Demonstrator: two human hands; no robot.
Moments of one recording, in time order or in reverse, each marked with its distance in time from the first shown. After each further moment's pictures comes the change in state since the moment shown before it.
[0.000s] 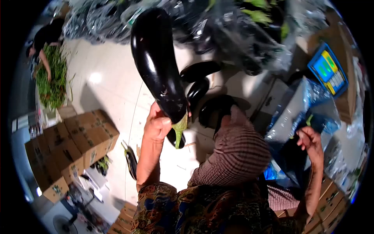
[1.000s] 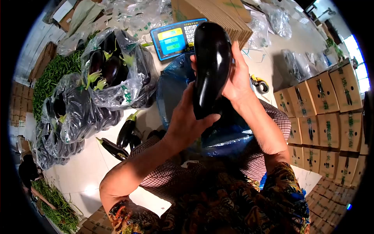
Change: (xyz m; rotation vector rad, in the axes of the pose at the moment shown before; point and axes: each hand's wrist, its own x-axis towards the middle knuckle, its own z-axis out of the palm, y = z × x) left_hand 0.043 -0.147 0.323 1.003 -0.824 0.202; right_hand -0.040 -0.009 -0.063 1.614 -0.067 -0.758
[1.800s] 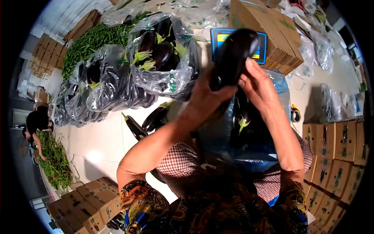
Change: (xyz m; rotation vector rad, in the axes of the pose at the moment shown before) left_hand 0.038 -0.035 -0.066 -0.300 0.189 -0.215; right_hand 0.052 0.038 -0.005 -0.311 0.077 0.020
